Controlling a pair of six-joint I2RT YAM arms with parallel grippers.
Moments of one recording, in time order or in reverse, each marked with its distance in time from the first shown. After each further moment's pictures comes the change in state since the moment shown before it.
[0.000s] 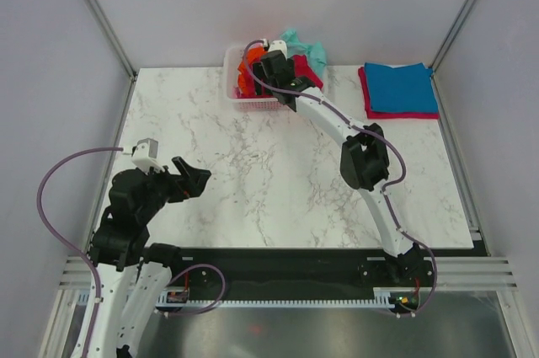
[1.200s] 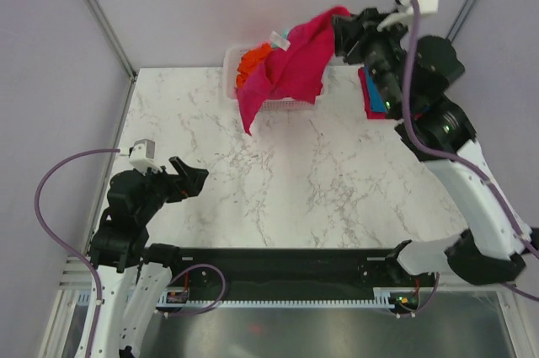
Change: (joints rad) left arm 0.027 -0.012 0.000 0.000 0.000 0.000; right arm 0.069 -0.874 -0.201 0.100 -0.019 -0.135
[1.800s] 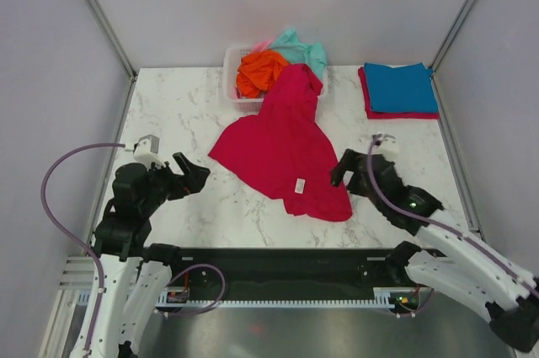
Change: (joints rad) left arm 0.004 0.072 0.000 0.000 0.000 0.000; right arm -0.068 -0.745 -1.352 -0.248 0.050 0.624
